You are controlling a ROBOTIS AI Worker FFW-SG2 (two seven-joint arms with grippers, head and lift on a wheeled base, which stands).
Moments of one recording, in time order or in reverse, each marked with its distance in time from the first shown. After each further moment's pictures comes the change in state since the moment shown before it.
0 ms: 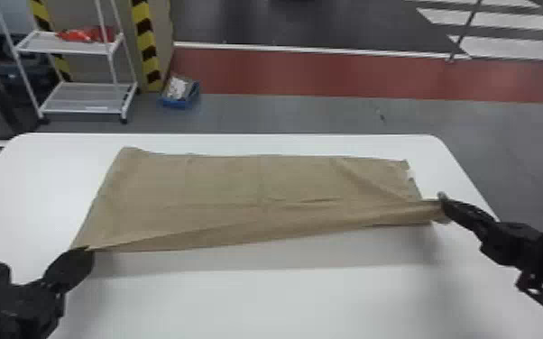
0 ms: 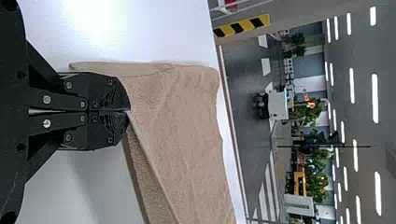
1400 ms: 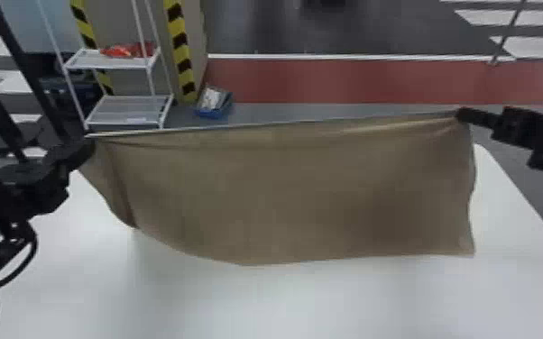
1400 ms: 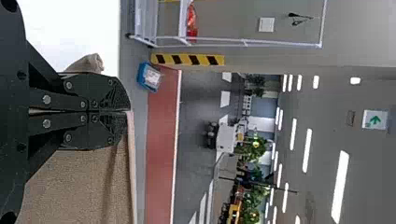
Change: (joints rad) left arm -0.426 -0.074 0.162 -0.172 0.087 0.437 -0.033; right arm -0.556 0.000 0.169 0.113 0.039 0.430 -0.211
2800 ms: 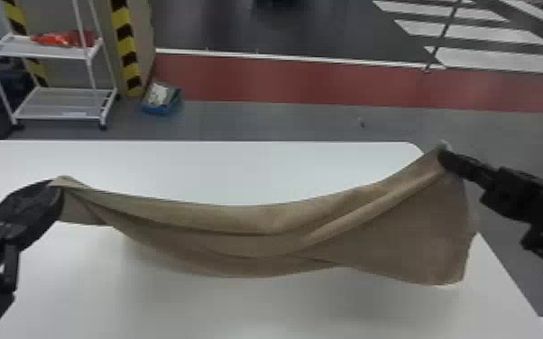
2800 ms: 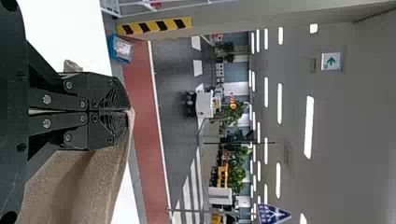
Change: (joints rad) left arm 0.642 0.013 -0.190 -0.476 0.061 -0.281 0.139; right arm 0.467 0.083 -0.199 -0.664 -0.184 0.147 0.013
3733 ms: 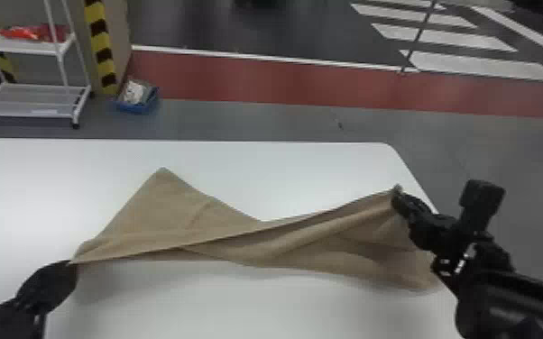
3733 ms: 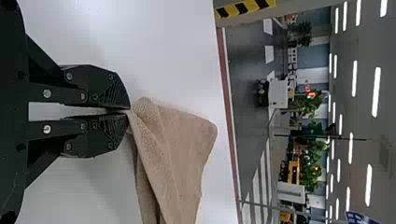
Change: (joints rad) left arm -0.142 0.039 -0.092 0.474 -0.114 -0.056 -0.020; right arm 0.032 0.002 0.094 0.621 0.194 -0.719 -0.071
